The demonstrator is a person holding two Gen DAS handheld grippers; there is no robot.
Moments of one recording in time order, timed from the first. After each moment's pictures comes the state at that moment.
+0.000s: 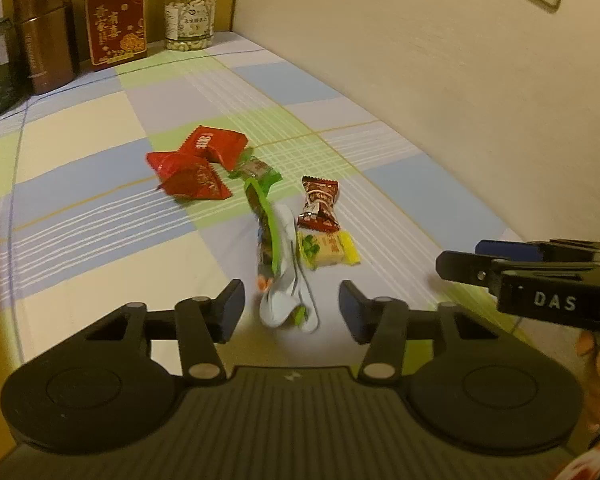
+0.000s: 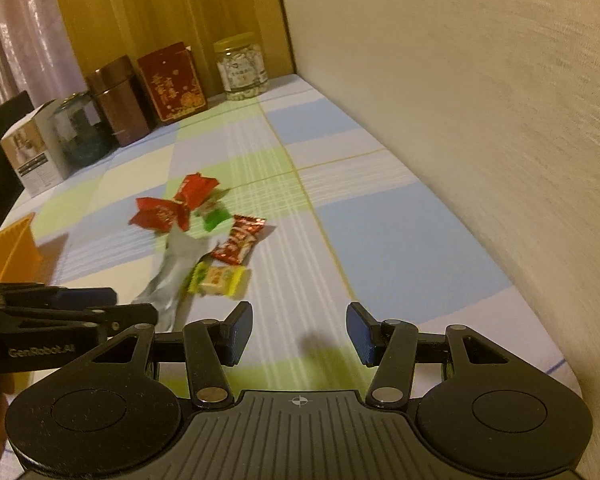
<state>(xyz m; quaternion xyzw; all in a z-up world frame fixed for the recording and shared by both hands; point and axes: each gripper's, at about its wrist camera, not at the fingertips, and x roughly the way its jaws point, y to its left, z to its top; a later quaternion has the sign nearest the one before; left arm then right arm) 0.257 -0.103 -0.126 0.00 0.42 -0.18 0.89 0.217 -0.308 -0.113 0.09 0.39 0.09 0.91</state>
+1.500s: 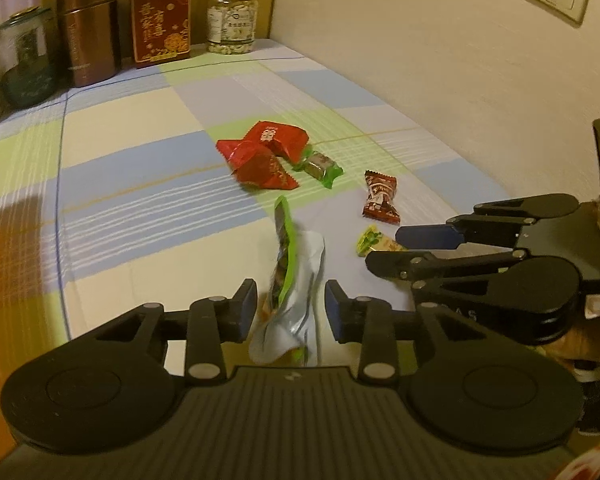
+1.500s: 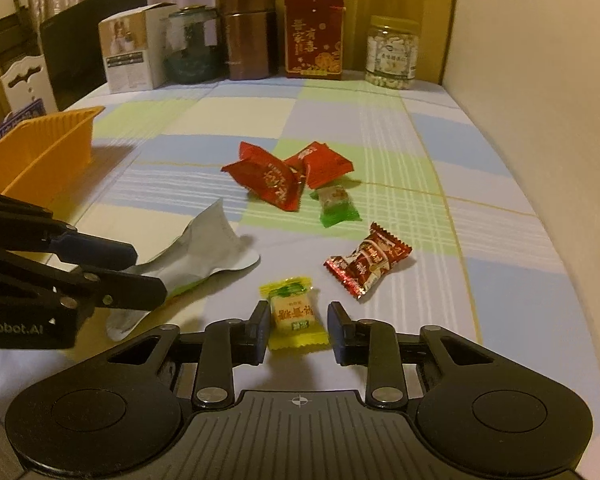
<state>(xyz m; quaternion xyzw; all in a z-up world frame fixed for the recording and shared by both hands) 0.249 -0.056 -0.137 0.00 0.40 -0.15 0.90 0.264 -0.216 -0.153 -0.07 0.37 0.24 0.89</state>
